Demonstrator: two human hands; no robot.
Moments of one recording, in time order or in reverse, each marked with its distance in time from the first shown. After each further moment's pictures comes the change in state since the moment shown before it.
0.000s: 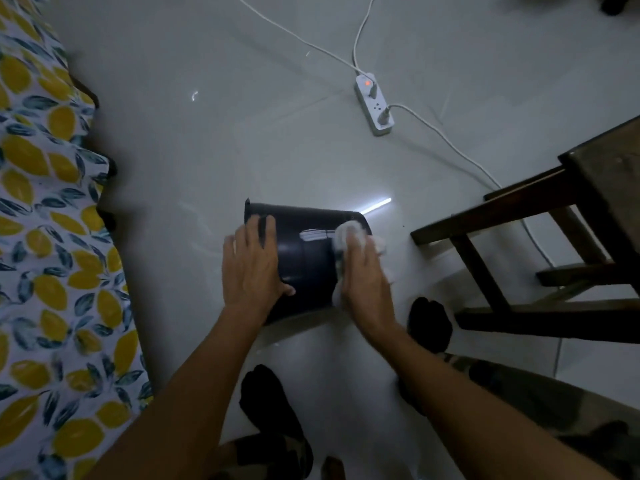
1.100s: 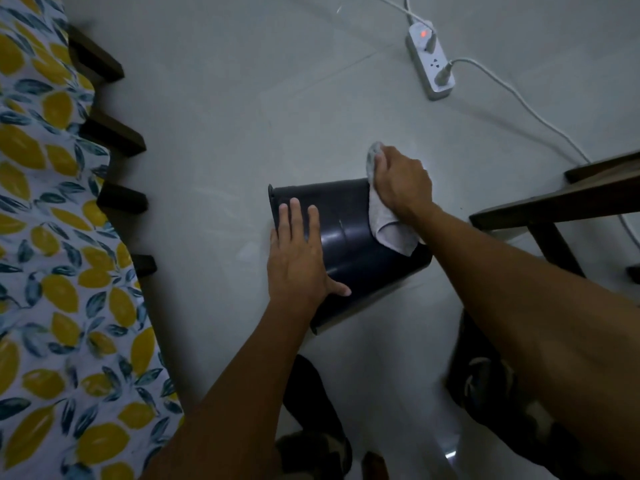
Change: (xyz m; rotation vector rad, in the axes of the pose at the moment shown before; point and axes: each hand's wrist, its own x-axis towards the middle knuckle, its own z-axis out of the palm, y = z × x) left_hand 0.022 -0.009 0.047 -0.134 -0.187 0.017; right_hand 0.179 -0.014 0.031 -0.157 -0.035 0.111
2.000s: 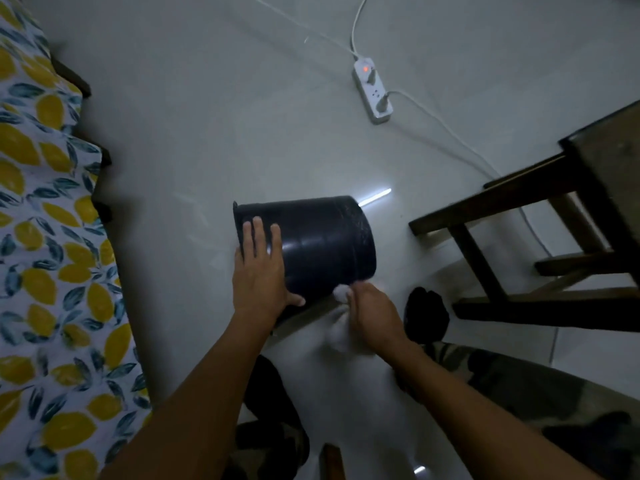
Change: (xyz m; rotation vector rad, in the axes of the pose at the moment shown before) left_hand -0.039 0.027 -0.001 0.004 0.087 -0.018; right_hand -0.220 0.069 -0.028 0.058 -0.331 0.003
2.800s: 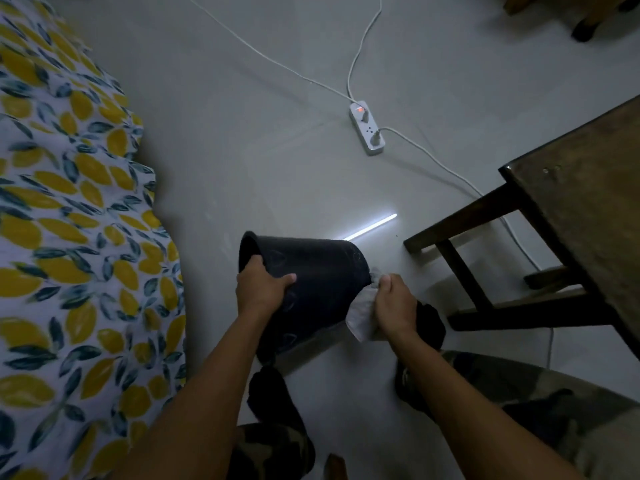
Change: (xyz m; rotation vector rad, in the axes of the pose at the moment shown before) left_hand -0.020 0.003 -0.052 -0.854 -0.017 -0.432; right_hand -0.014 -0.016 -0.051 0.469 0.318 0.400
